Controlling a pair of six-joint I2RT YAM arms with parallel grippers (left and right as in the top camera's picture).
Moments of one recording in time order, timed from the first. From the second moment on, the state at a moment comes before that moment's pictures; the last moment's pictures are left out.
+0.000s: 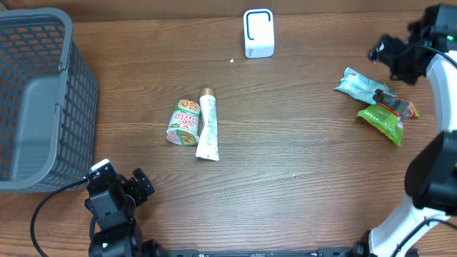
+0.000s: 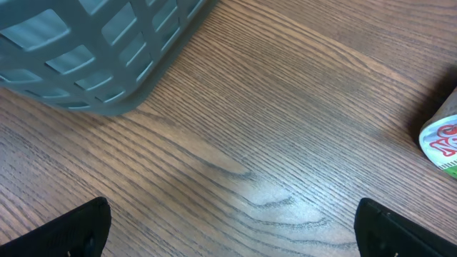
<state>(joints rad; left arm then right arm) 0.32 0.52 0.36 -0.64 -0.16 -0.21 -0.23 1.97 1.79 -0.88 -0.31 0.30</state>
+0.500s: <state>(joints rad) 0.32 0.52 0.36 -0.64 -0.16 -0.21 0.28 2.03 1.73 -0.79 -0.54 0.26</state>
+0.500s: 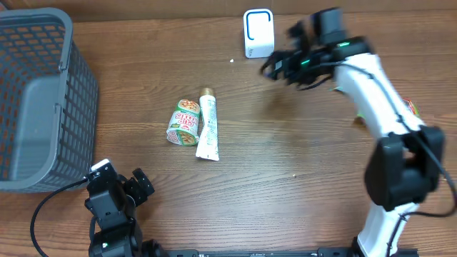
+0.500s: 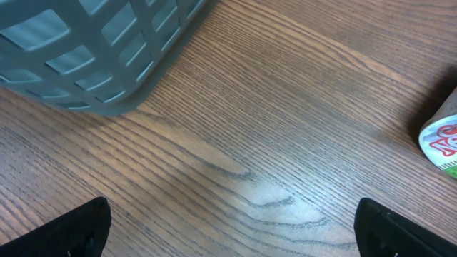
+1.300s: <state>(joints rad) 0.32 0.52 0.36 -0.64 -0.16 -0.21 0.60 2.25 1.72 -0.62 -0.51 0.40</state>
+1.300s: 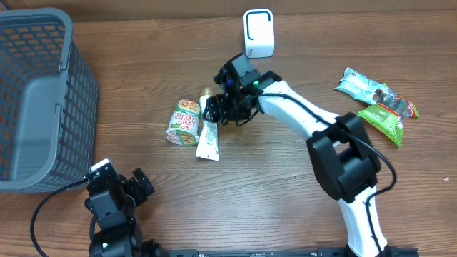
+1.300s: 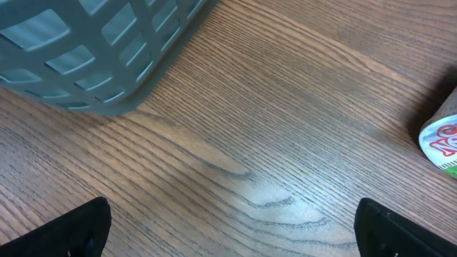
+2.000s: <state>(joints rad) 0.32 0.52 0.36 -0.64 -0.16 -0.21 0.58 2.31 1.74 -0.70 -0.57 0.42</state>
